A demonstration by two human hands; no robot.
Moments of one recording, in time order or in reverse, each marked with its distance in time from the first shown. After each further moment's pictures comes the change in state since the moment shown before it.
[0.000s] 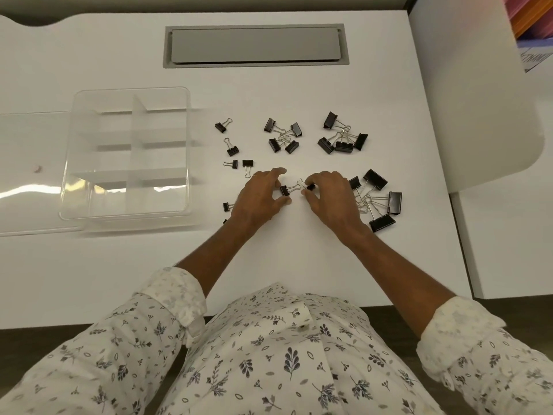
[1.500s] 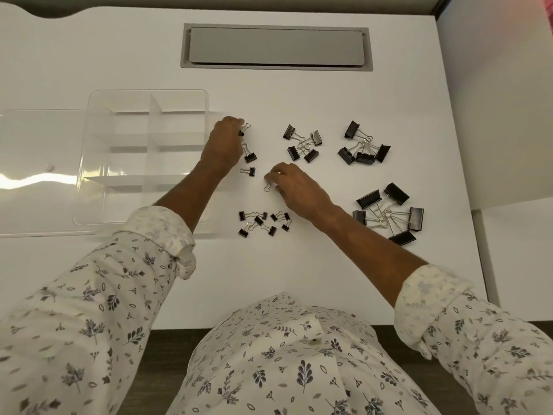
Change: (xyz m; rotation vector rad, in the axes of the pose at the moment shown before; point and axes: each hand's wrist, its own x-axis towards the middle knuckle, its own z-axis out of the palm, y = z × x) left_hand 0.108 -0.081 -0.102 0.200 0.128 -0.091; right_hand 0.067 -0.070 0.041 -0.009 -0.218 -0.403
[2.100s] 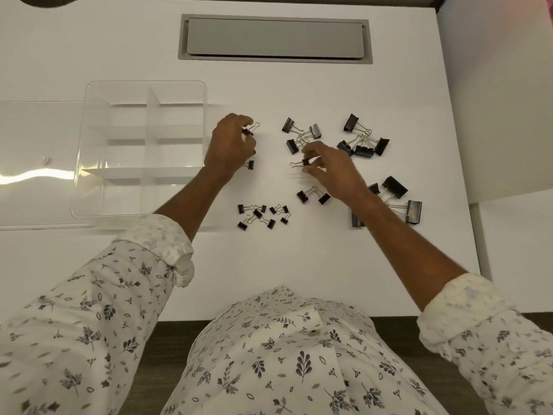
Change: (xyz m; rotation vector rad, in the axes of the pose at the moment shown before) left_hand -0.026 0.012 0.008 -0.218 0.126 0.001; right_hand -0.027 0.040 -0.054 0.396 0.109 0.242
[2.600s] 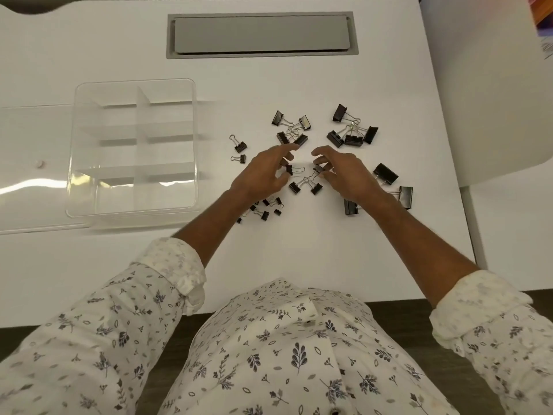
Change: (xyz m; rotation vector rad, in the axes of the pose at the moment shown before) left_hand -0.062 0.045 0.046 -0.130 -0.386 0.290; right_hand -0.034 0.032 -0.016 -0.163 -0.095 0.130
